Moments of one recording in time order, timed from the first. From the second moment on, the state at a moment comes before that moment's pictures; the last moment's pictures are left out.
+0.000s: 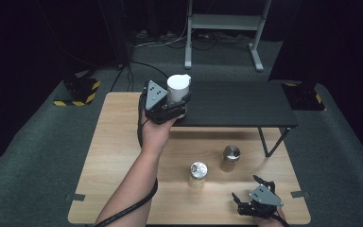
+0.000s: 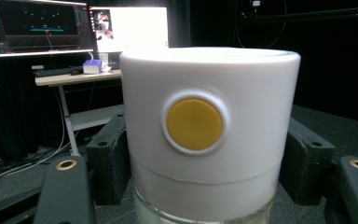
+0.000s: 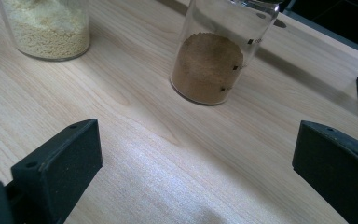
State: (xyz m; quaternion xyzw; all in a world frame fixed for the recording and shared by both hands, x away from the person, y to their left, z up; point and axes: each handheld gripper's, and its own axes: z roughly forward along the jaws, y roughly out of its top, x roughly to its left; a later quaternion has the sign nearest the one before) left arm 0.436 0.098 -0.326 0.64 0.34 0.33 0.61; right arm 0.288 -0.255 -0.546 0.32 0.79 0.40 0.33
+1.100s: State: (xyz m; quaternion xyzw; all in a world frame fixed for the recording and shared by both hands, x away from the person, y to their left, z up) left arm 0.439 0.099 -0.332 0.63 0.33 0.33 0.61; right arm 0.288 -0.257 -0.546 0.32 0.79 0.41 0.33
